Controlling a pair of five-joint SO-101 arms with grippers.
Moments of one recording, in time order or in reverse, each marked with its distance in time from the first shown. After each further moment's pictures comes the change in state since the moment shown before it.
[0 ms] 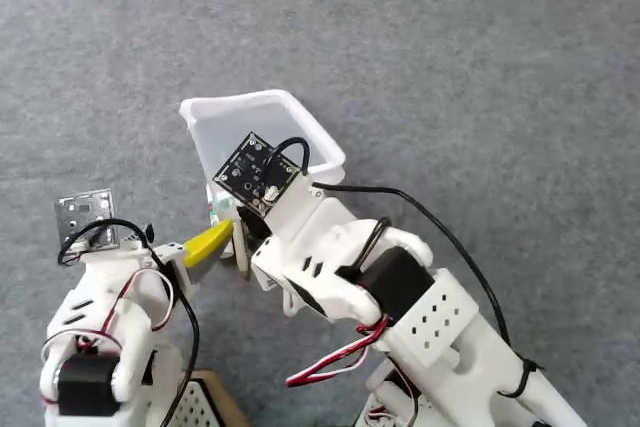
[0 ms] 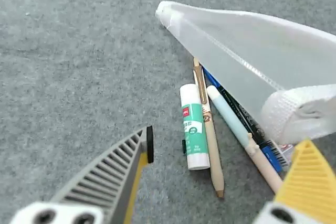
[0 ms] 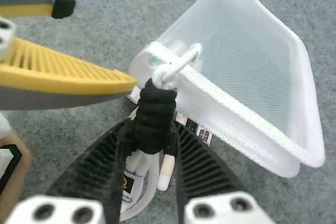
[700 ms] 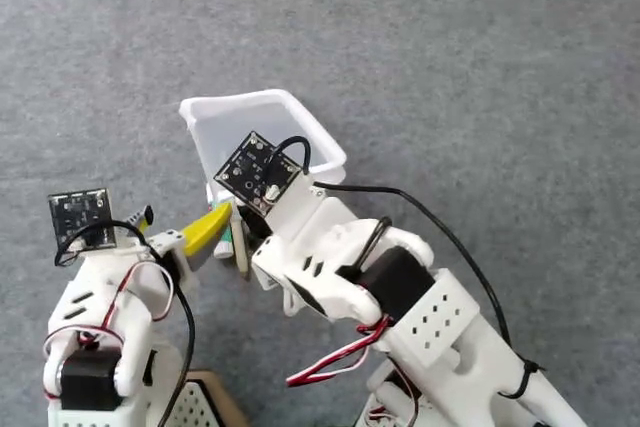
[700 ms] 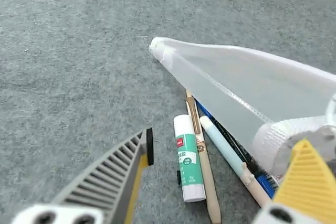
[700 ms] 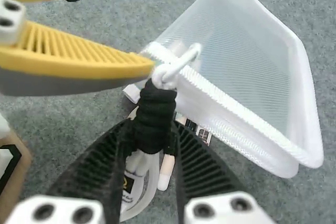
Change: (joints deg) left arm 0.4 0.0 4.0 -8.7 0.2; right arm 0.1 0.0 0.0 0.0 0.0
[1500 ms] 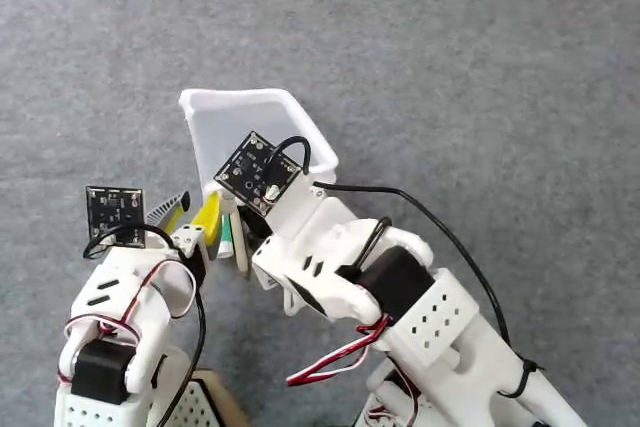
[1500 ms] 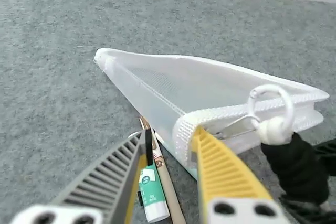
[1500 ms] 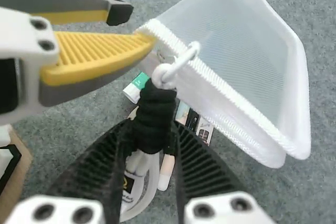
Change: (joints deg) left arm 10.7 0.1 2.7 -9.1 0.0; right arm 0.0 0.0 0.0 0.0 0.0
